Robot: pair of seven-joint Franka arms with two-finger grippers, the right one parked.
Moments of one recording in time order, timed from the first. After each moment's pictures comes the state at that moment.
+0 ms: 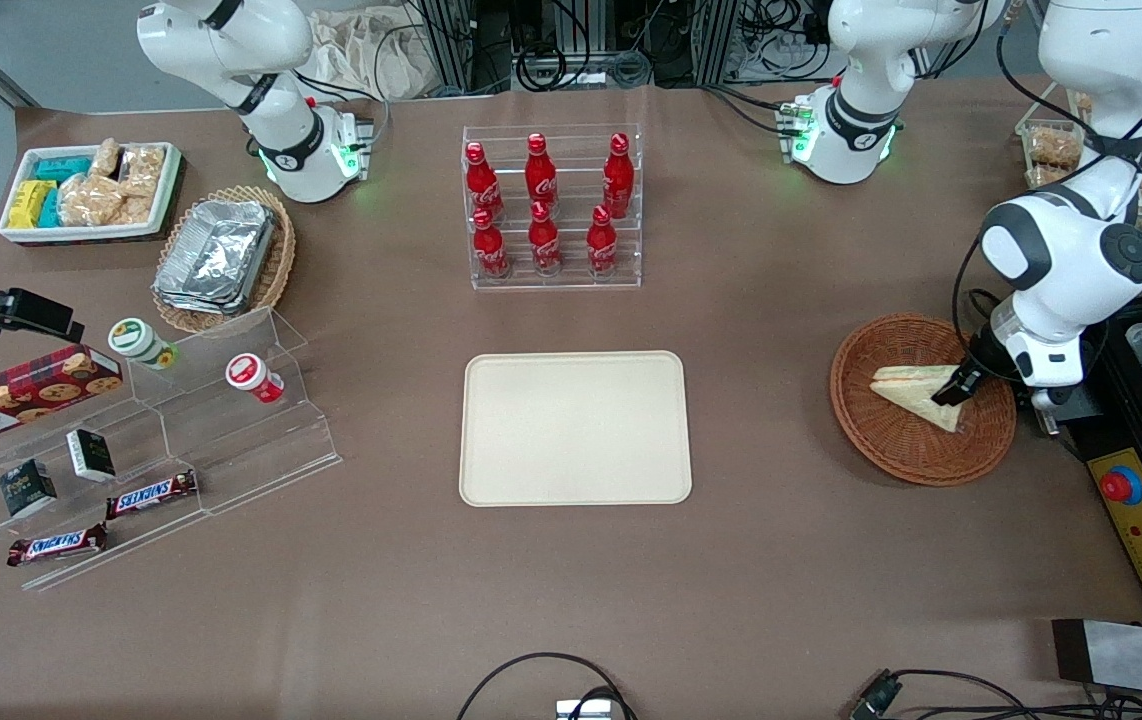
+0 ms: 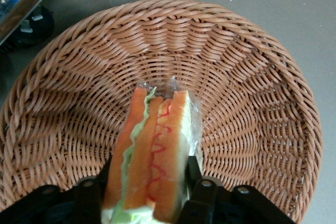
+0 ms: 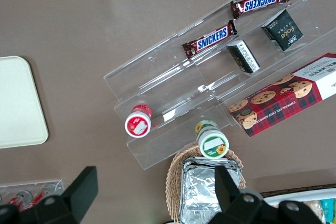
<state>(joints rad) 0.17 0.19 -0.03 -2.41 -0.24 2.68 -0.49</state>
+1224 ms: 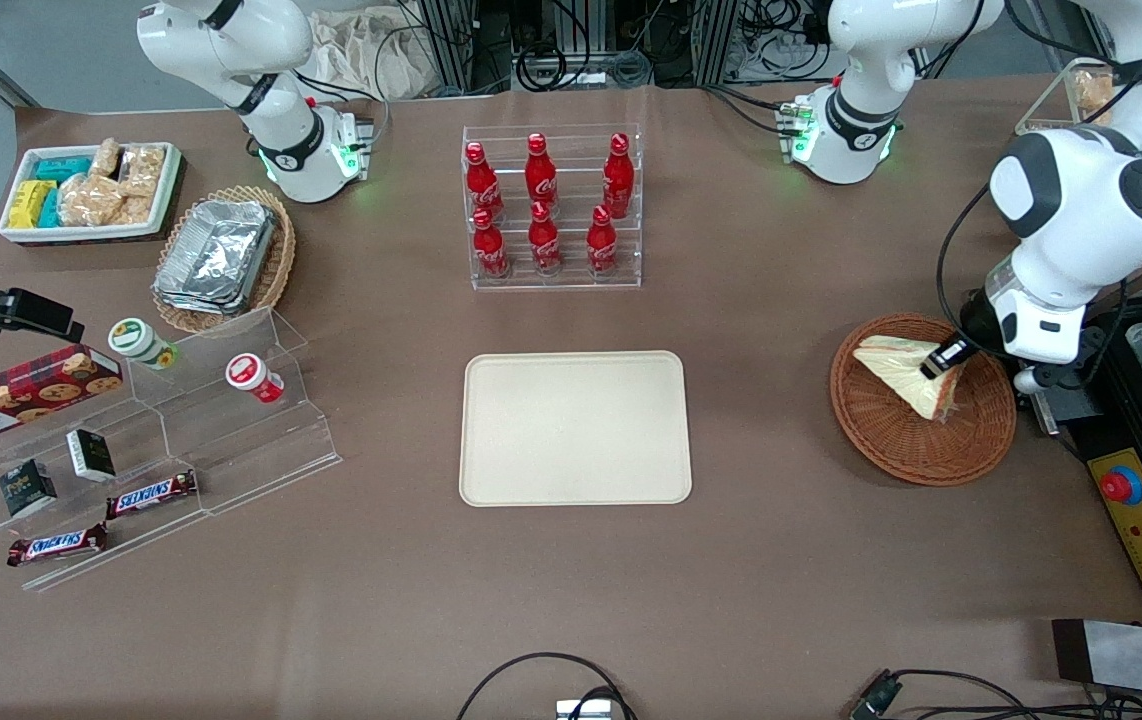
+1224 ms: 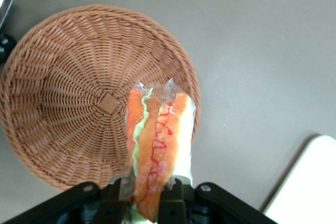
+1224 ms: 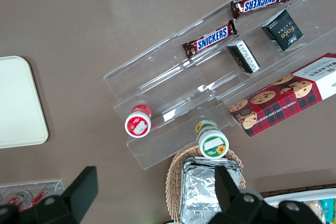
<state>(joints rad) 0.16 -0.05 -0.20 -2.24 -0.12 2.27 -0.49</state>
